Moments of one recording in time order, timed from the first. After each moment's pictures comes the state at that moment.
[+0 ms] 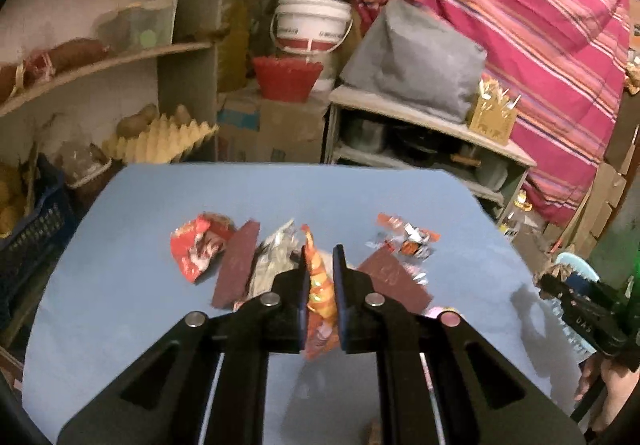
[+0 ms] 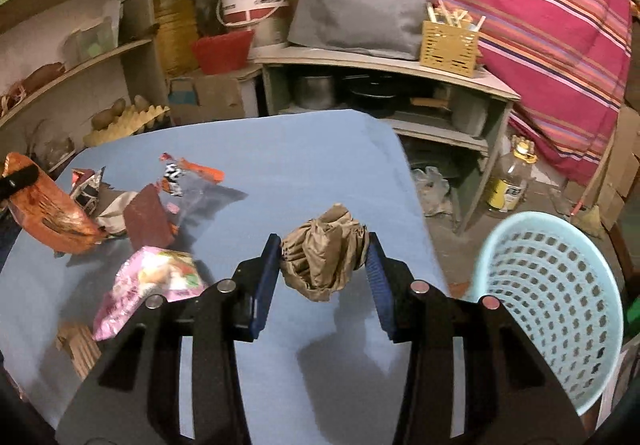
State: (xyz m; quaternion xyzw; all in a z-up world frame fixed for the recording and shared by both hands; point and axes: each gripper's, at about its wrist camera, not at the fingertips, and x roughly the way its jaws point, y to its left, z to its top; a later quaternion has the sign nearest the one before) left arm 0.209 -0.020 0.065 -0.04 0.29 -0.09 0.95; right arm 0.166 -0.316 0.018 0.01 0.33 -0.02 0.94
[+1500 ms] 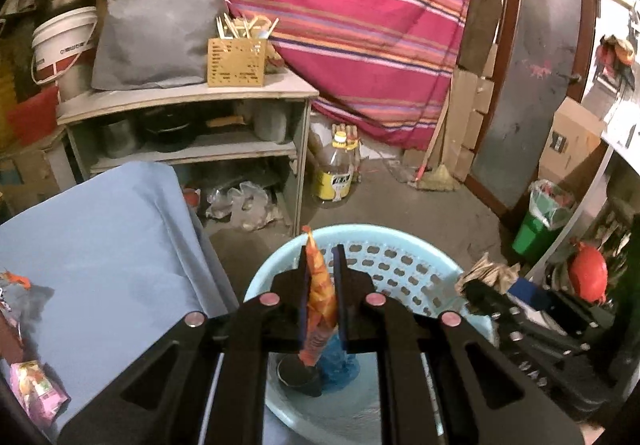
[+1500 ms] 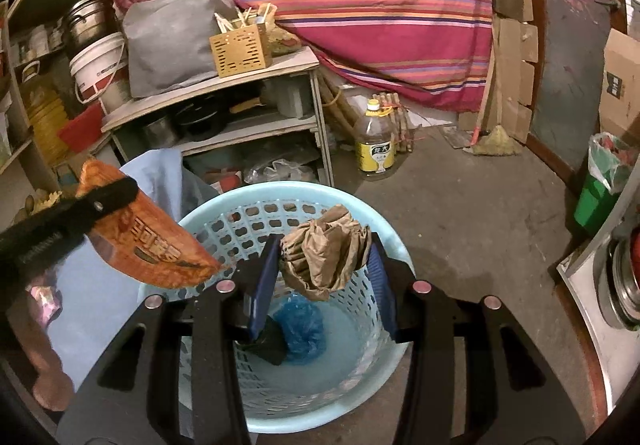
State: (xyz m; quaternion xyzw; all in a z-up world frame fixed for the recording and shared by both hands) left arm 0.186 -0.431 0.045 0.06 0.31 -0.36 0.88; right arm 0.046 -0.573 0.023 0.14 0.31 -0.21 0.92
